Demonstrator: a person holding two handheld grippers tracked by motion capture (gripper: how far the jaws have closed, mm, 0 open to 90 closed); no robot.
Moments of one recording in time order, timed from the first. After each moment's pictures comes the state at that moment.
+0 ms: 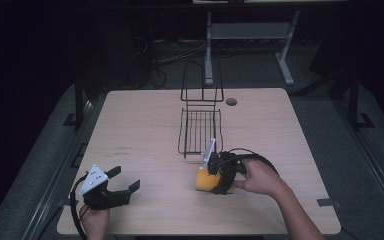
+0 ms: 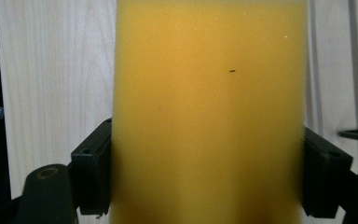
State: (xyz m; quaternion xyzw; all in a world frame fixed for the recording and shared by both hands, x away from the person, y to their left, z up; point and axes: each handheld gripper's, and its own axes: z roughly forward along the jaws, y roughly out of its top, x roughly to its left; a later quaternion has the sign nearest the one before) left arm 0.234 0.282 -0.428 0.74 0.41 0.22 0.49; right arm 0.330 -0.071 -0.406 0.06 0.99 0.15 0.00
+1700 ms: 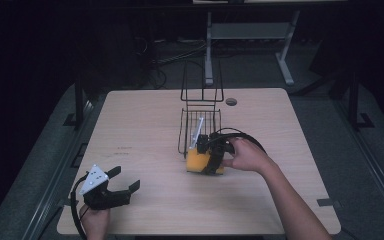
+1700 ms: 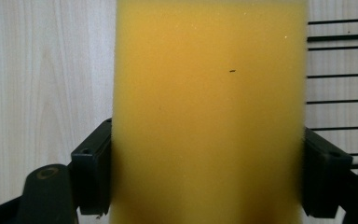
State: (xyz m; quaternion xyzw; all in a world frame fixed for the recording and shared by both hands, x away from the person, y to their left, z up) left arm 0.234 0.281 -0.428 0.74 0.41 0.22 0.49; right arm 0.380 -0.044 -0.385 0.05 0.99 0.15 0.00
